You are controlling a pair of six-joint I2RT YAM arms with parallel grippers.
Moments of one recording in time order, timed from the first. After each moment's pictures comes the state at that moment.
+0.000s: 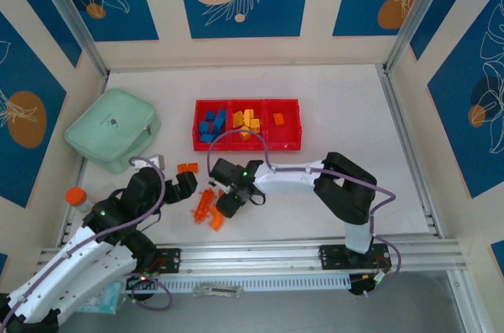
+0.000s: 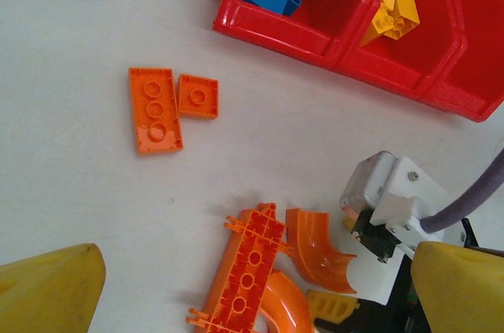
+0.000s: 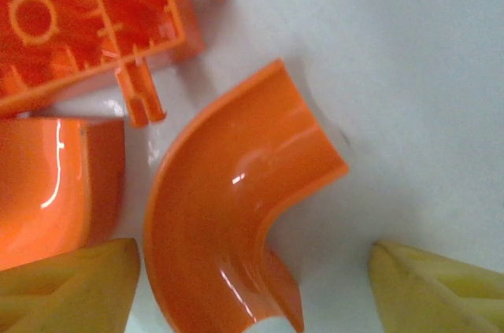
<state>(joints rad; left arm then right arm) -0.68 0.52 0.59 -0.81 -0.21 -0.84 1.11 1.88 1.20 -0.56 0.01 0.17</state>
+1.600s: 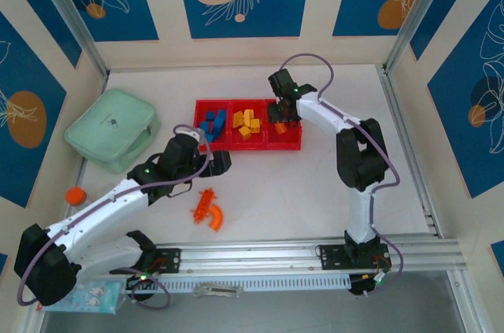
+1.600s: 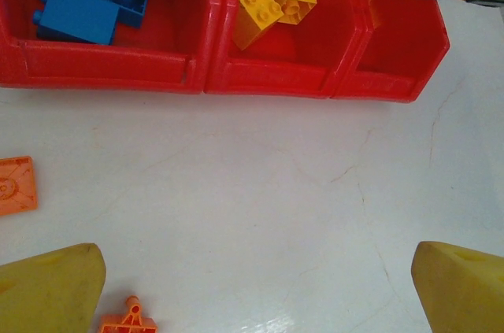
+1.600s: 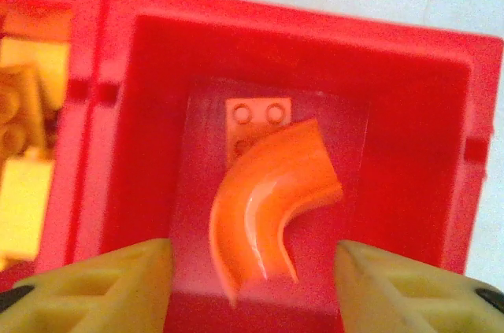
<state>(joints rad) -0.67 1.04 0.74 -0.41 -0.01 -0.70 0.45 2.02 1.64 -0.73 0.15 0.28</state>
